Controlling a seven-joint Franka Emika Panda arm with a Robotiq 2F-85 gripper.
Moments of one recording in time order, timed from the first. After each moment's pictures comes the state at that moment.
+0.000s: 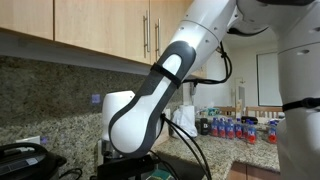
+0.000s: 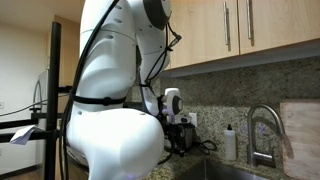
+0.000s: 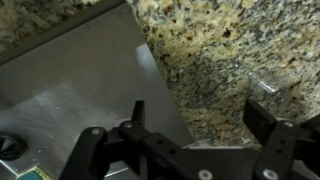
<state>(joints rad) 0.23 0.00 0.27 -2.55 -0.09 2.64 0.86</state>
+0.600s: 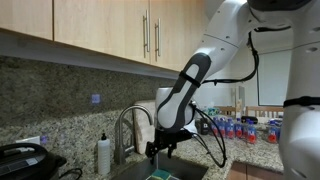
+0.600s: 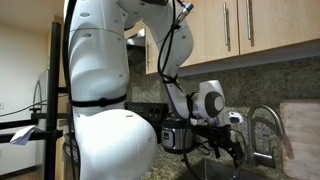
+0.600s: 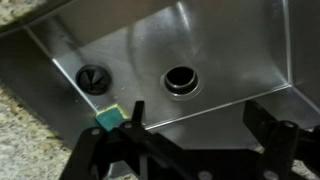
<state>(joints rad) -0.02 -0.13 -0.01 -2.68 -0.18 2.78 0.39</state>
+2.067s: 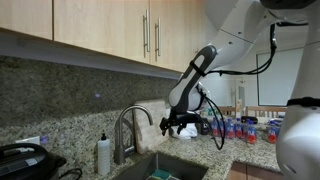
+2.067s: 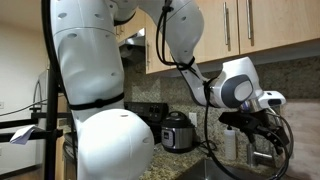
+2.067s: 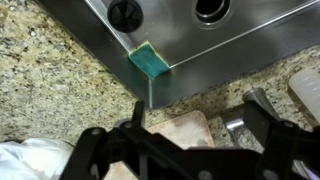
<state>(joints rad) -0.10 -0.22 -0.18 -2.64 -0.01 2.90 0.11</state>
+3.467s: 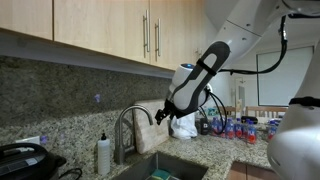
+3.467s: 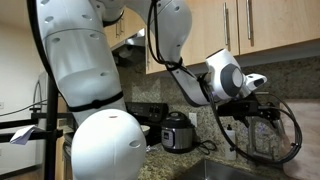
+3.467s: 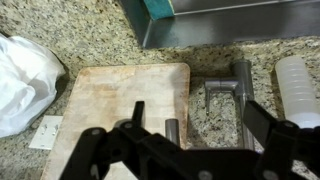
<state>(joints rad) -0.24 -0.30 -0.01 -2.66 -0.34 3.05 0.14</state>
